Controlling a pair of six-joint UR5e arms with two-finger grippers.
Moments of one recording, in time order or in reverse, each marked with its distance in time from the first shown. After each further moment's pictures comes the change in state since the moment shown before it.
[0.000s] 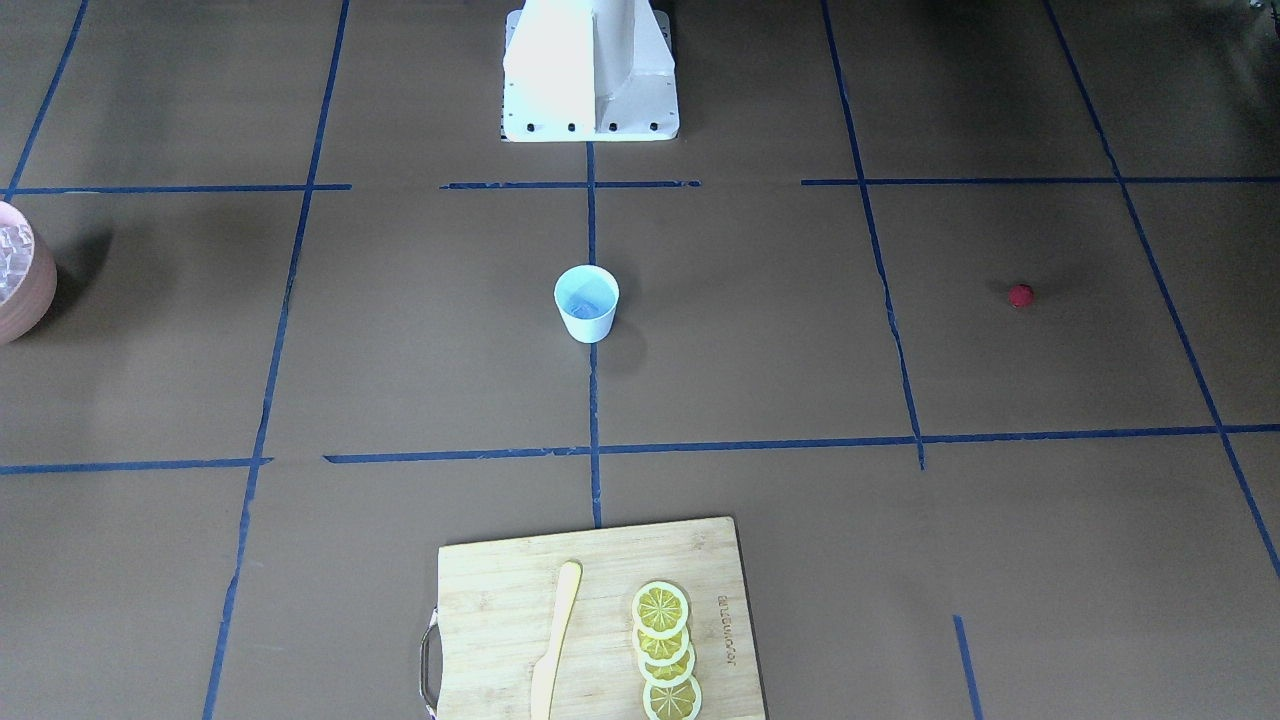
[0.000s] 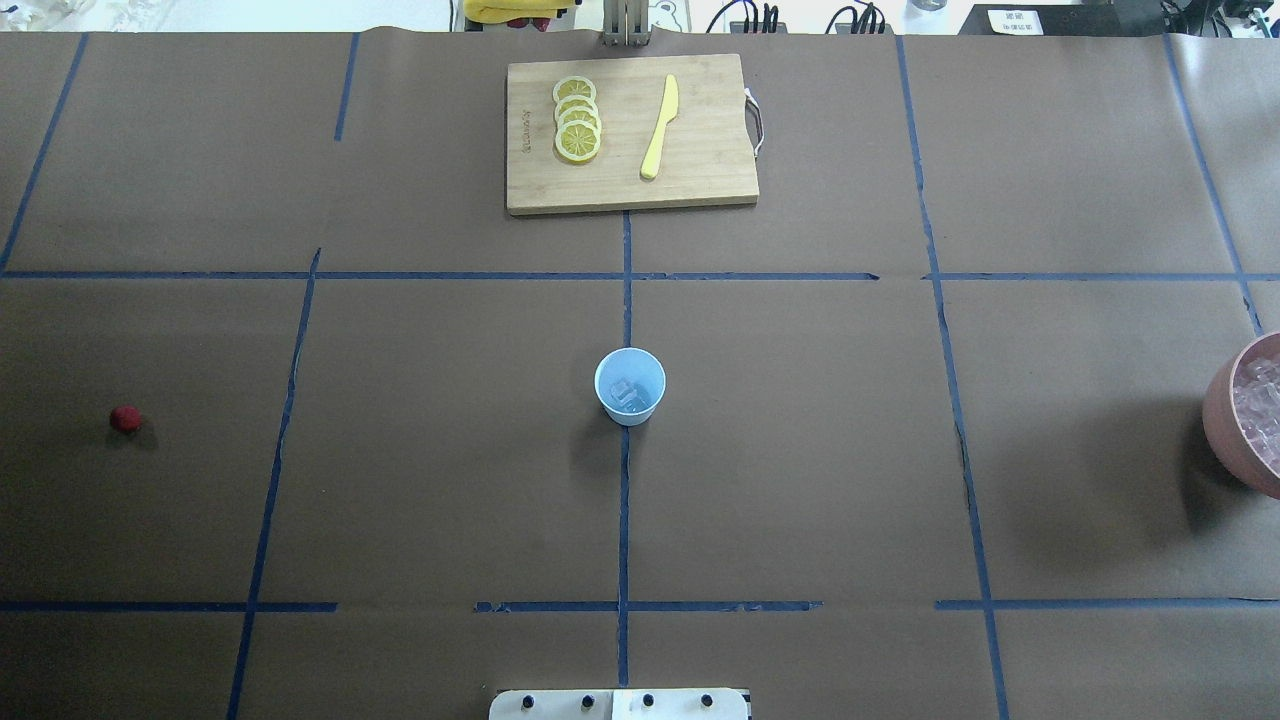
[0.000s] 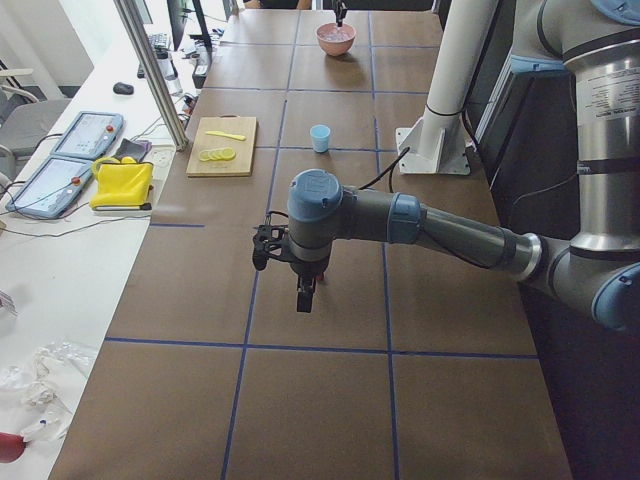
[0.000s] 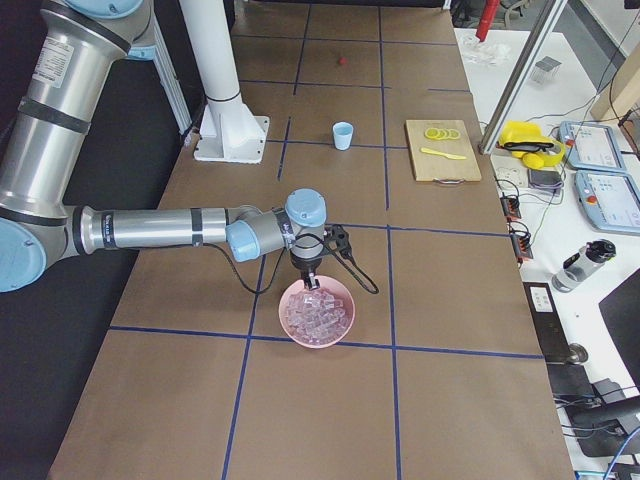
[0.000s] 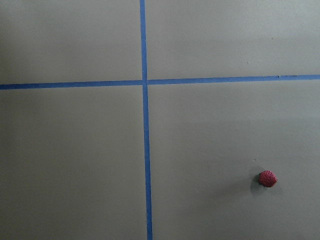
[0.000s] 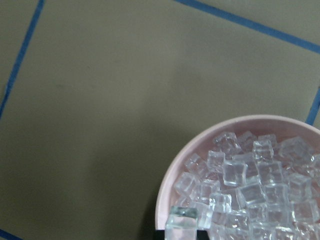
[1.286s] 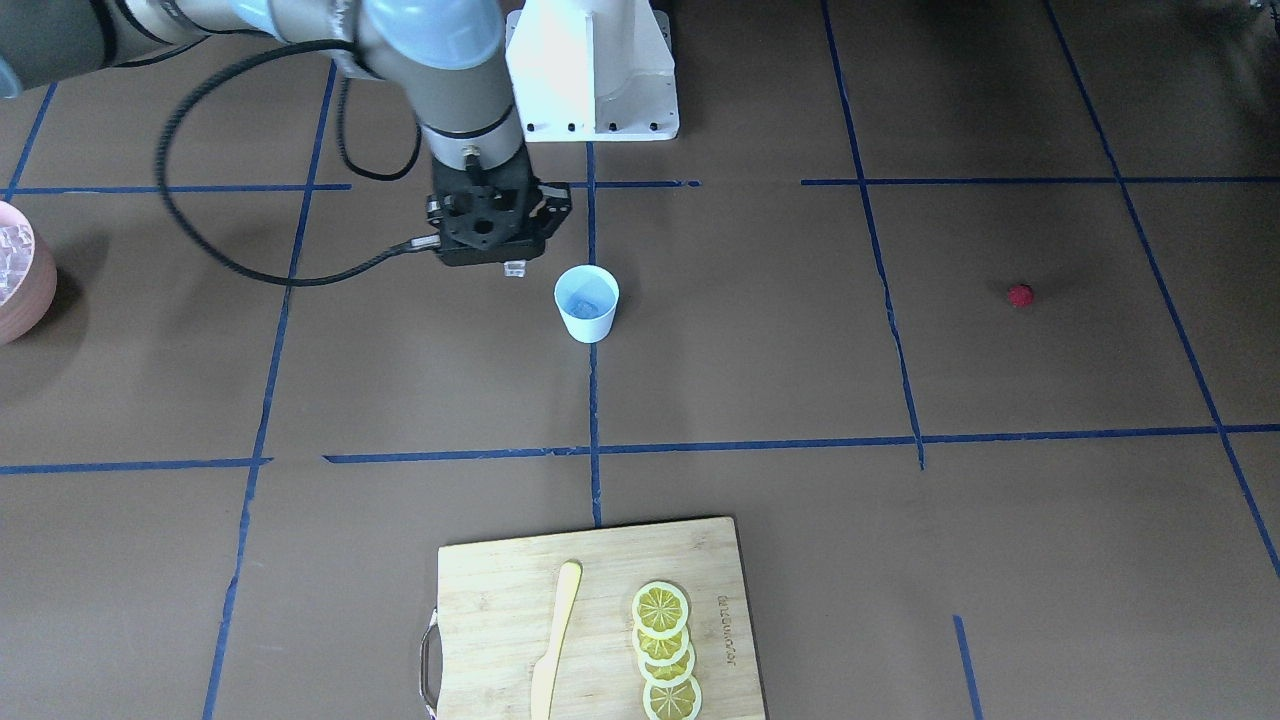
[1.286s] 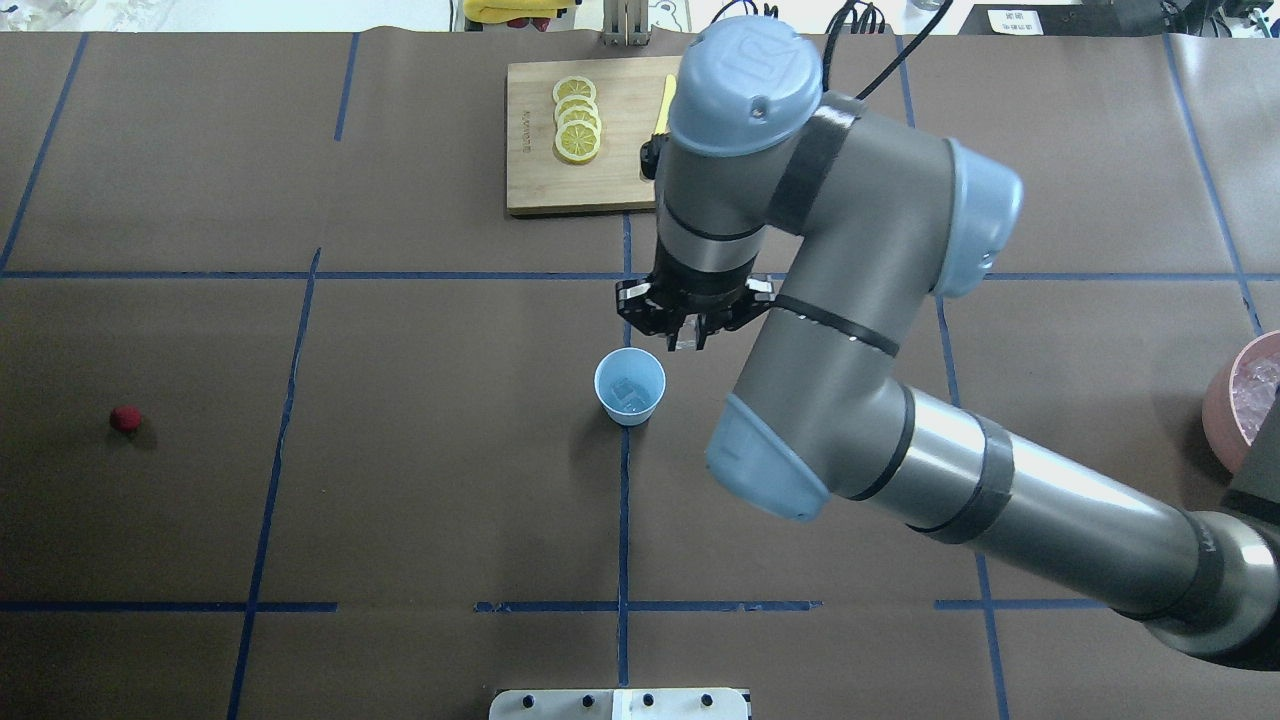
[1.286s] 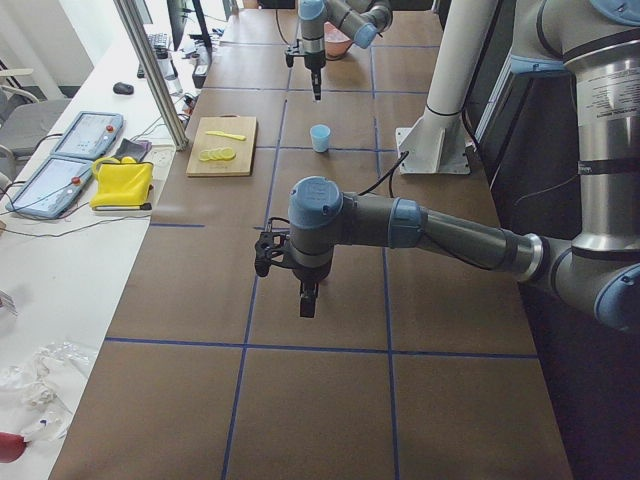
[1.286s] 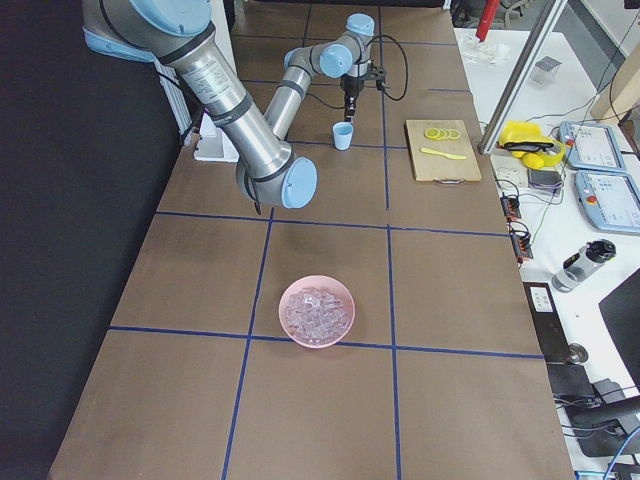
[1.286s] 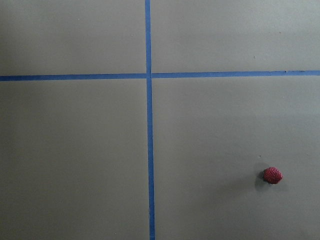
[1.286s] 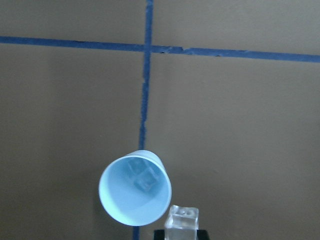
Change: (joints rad) left arm 0.002 0.010 0.012 0.000 0.001 0.000; right arm -0.666 1.124 -0.299 -0.485 -0.336 0.955
